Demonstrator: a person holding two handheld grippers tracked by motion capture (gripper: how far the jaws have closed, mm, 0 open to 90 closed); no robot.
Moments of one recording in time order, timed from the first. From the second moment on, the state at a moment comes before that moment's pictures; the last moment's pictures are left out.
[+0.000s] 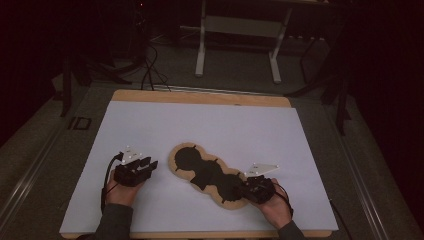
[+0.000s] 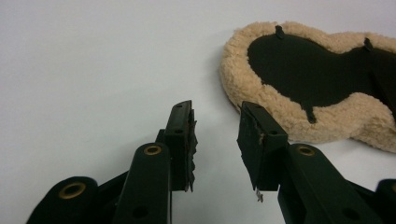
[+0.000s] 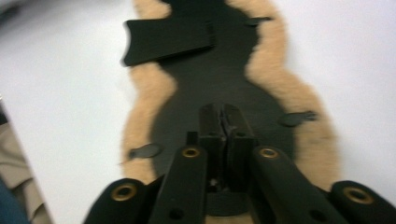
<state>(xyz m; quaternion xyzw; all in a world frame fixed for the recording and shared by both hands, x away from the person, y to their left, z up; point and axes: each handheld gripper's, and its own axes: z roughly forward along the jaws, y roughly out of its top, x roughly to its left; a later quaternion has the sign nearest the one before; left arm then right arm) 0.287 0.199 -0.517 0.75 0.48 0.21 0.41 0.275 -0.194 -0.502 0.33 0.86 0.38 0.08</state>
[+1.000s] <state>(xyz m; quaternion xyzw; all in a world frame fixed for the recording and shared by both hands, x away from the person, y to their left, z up) 0.287 0.202 -0.516 0.74 0.49 0.20 0.41 0.238 -0.155 -0.519 0.25 0.89 0.37 0.05</state>
